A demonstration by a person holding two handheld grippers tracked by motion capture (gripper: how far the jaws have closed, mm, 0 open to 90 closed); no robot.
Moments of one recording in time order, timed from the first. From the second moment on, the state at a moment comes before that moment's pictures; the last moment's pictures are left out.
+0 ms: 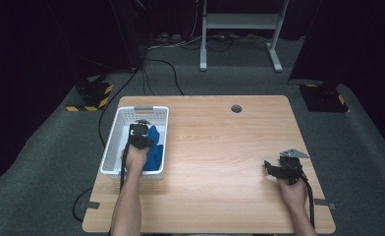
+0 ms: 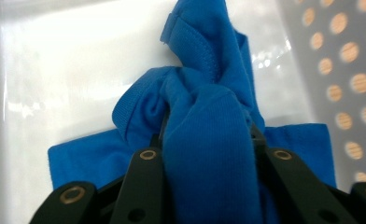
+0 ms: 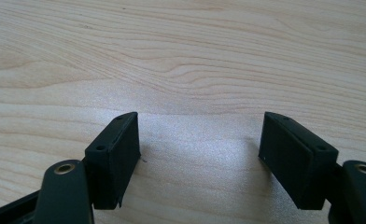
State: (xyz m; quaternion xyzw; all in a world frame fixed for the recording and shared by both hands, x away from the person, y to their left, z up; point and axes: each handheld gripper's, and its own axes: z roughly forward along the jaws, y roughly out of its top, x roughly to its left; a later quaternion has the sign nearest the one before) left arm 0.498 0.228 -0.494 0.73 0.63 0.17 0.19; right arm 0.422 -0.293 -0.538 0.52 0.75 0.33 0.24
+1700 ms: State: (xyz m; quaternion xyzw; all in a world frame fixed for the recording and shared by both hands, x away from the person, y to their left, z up) left arm 0.470 0.243 -0.423 0.69 0.60 0.19 0.36; right arm 0.422 -0.294 -0.538 0.52 0.75 0.34 0.24
